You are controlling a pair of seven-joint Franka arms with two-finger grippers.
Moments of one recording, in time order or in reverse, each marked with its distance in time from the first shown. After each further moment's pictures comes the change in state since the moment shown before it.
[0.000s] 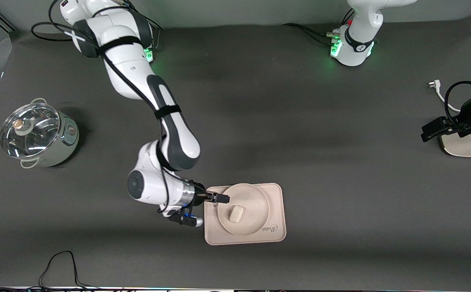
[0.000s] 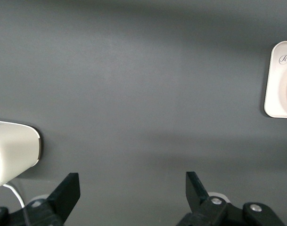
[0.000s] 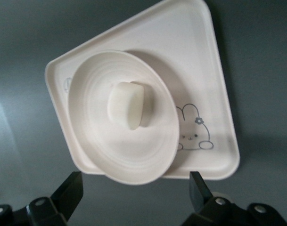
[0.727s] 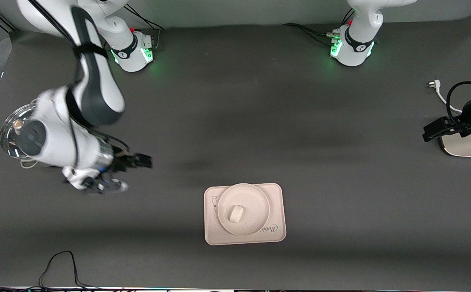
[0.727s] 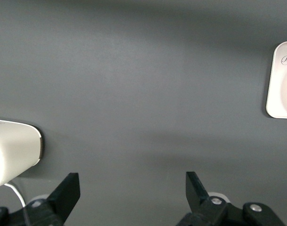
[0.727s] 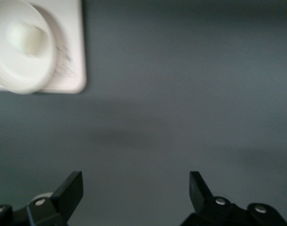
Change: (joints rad) left arm 0.002 0.000 0.006 -0.002 0.000 0.000 0.003; right arm -0.020 -0.667 -0.092 -0.598 -0.611 -0.204 -0.251
